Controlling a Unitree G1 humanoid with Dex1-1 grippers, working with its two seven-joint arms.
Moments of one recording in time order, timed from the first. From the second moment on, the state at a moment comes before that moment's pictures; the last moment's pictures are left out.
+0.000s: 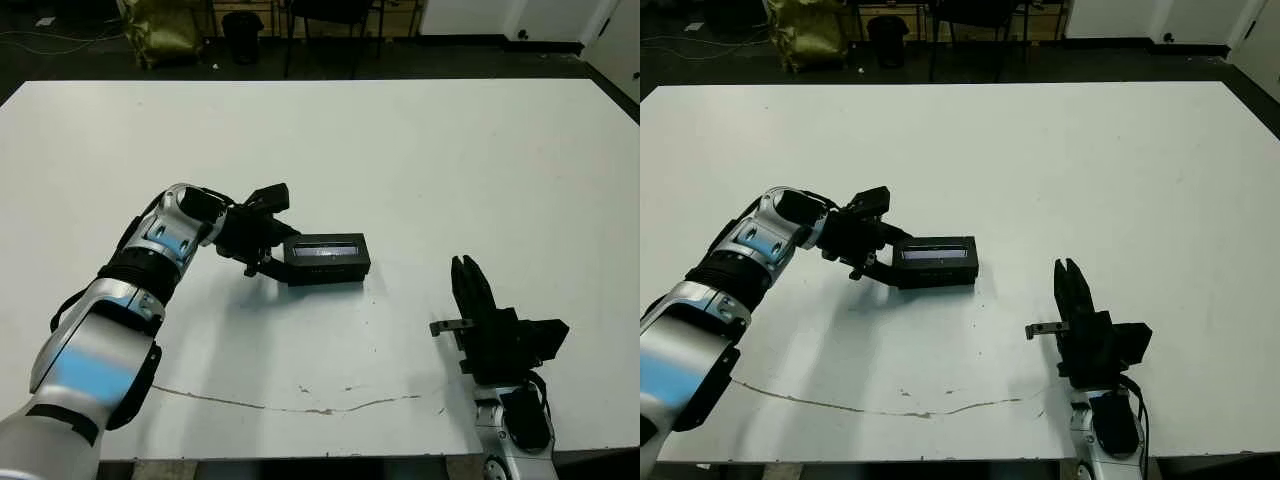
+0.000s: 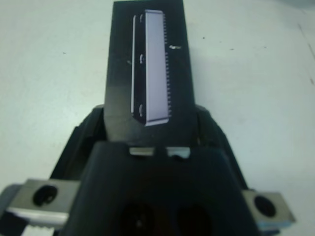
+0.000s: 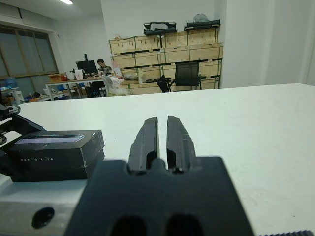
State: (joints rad) left arm -0.89 0.36 -0.35 0.91 0.06 -0.03 -1.33; right arm 0.21 -0.07 0.00 -0.09 0.16 -0.34 0.19
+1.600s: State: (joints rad) left arm -1.01 0.36 -0.33 0.79 0.05 0.10 -1.34; right arm 0.21 -0.07 0.01 -0.09 0.16 -0.33 0.20
